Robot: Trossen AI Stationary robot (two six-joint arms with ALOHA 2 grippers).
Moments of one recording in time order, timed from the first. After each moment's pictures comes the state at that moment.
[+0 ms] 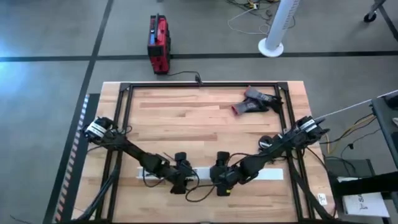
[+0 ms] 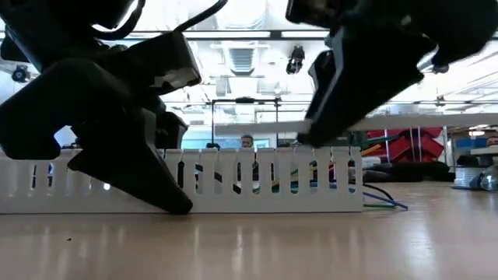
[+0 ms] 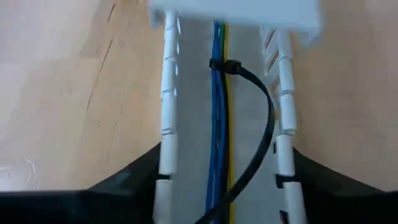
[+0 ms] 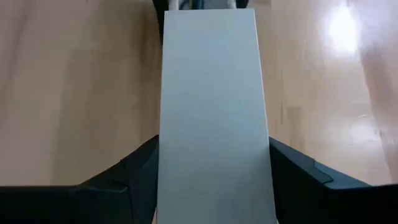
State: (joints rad) left arm -0.49 1.87 0.87 0.05 -0.33 -0.41; right arm 0.49 1.95 1.22 -0.39 0.36 0.38
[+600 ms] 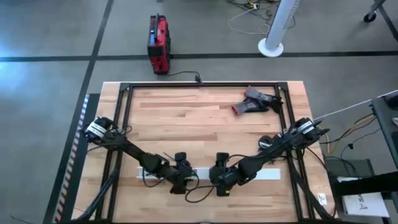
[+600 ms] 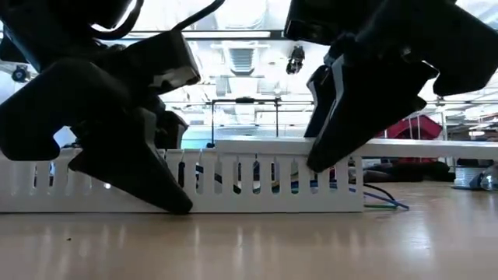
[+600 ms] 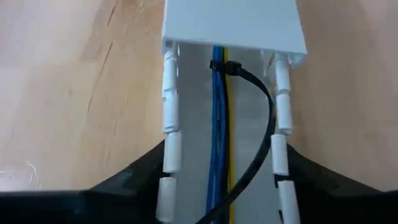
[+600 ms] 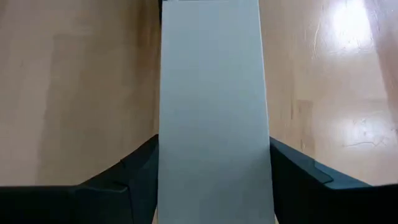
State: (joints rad) left arm -0.51 1.87 0.87 0.06 -0.34 -0.38; right arm 0.48 1.99 1.22 -0.40 0.36 0.38
